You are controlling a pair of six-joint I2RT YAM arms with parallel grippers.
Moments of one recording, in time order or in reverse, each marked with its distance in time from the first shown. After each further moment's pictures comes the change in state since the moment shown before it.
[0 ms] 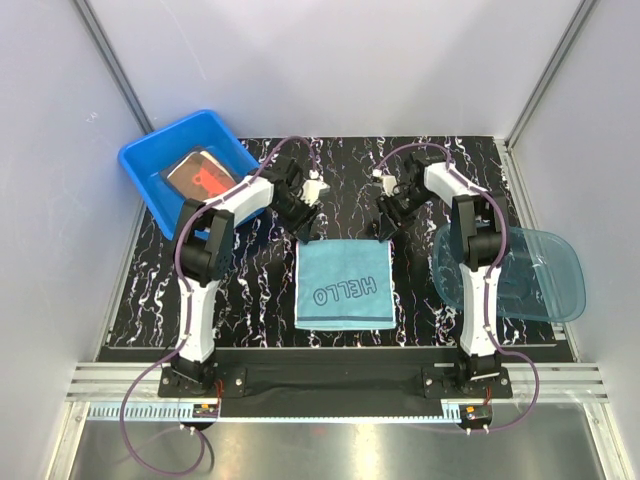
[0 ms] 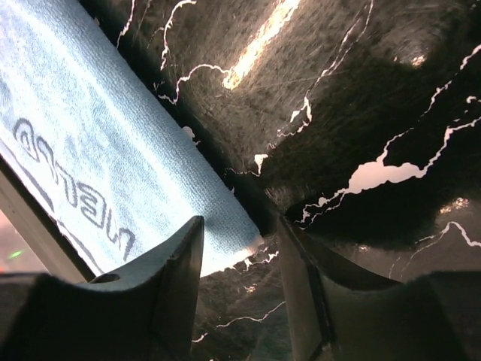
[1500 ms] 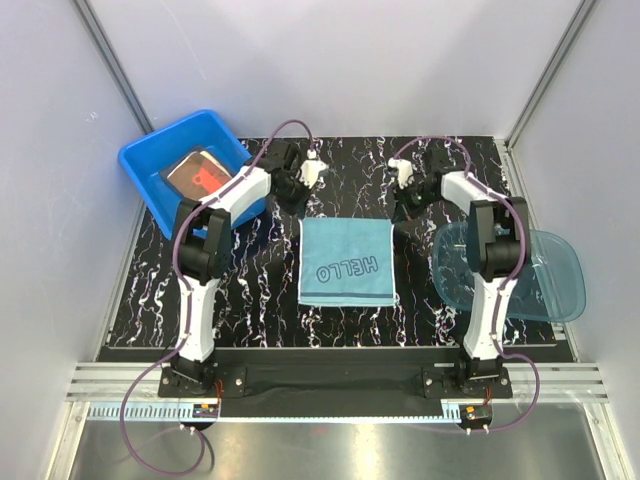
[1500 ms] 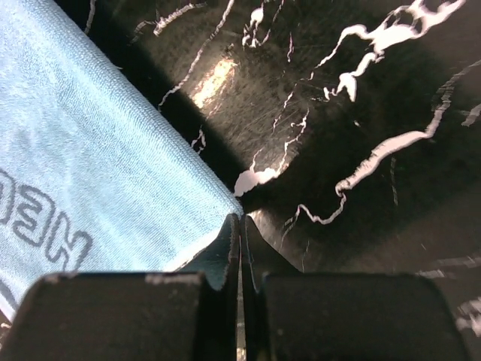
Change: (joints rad) left arm 0.019 0.029 0.135 0.021 -0.065 0.005; right arm -0.070 -0.152 -0.221 0.409 0.045 -0.025
